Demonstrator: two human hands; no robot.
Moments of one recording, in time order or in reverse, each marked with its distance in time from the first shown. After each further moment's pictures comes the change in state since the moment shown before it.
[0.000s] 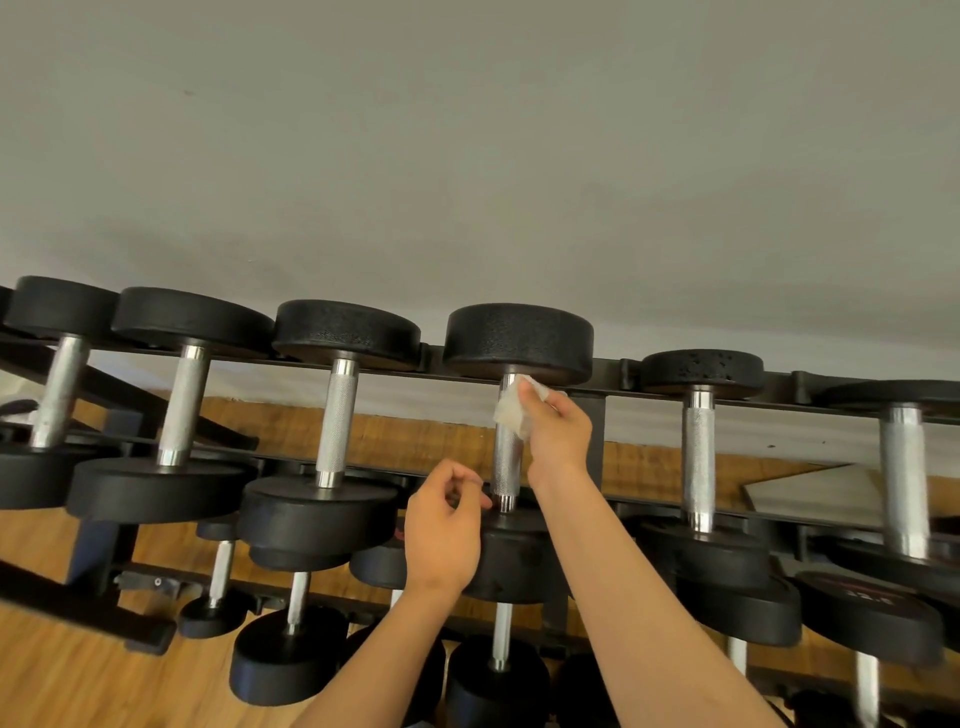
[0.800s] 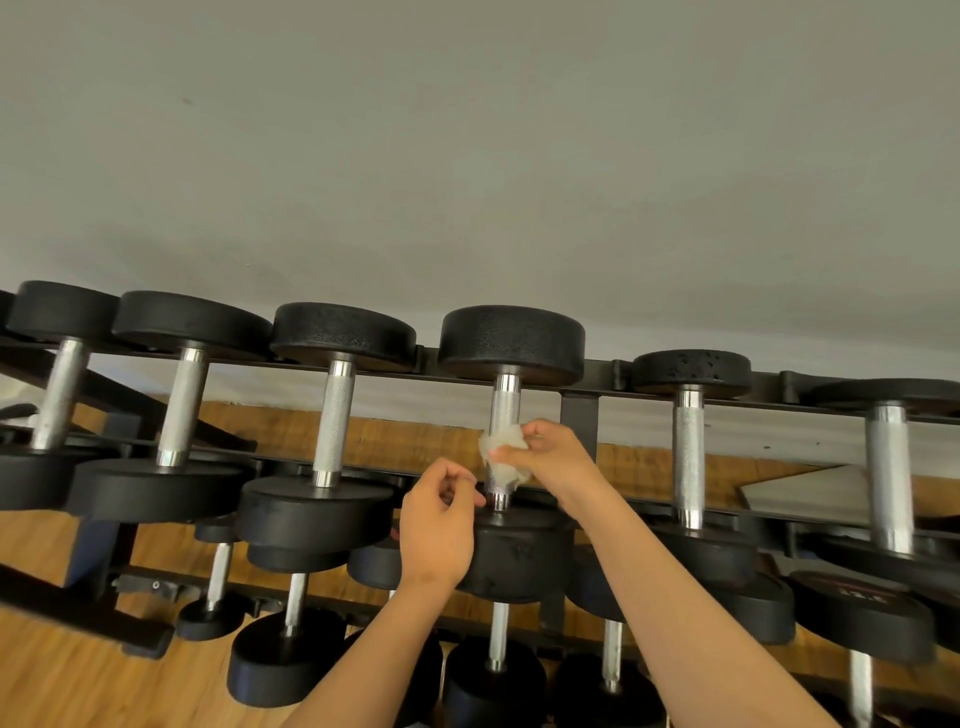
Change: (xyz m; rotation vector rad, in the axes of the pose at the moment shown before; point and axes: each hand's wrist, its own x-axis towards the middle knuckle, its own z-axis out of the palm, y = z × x) left_hand -0.001 0.001 0.000 -0.007 -0.006 0.002; right_hand 0.000 -0.001 -0.040 -0.666 -0.453 -0.034
